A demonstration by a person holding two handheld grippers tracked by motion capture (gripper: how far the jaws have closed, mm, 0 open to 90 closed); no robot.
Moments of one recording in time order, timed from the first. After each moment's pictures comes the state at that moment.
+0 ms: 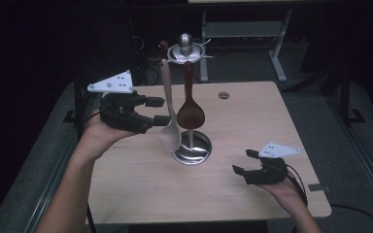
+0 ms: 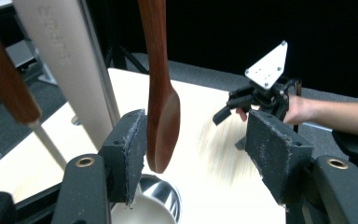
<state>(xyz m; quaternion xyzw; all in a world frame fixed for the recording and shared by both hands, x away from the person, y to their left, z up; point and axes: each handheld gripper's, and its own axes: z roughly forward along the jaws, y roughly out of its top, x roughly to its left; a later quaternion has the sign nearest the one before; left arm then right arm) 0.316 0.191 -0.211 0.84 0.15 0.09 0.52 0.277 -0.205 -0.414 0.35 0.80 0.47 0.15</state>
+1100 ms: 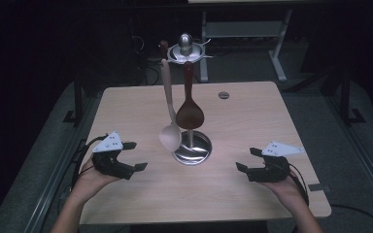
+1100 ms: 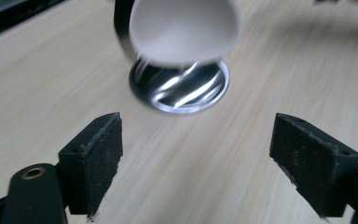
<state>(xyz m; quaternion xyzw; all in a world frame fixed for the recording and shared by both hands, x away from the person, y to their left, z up) 0.301 0.261 -0.382 0.86 0.25 0.13 0.43 0.284 -0.216 -0.421 0.37 0.79 0.47 0.17</state>
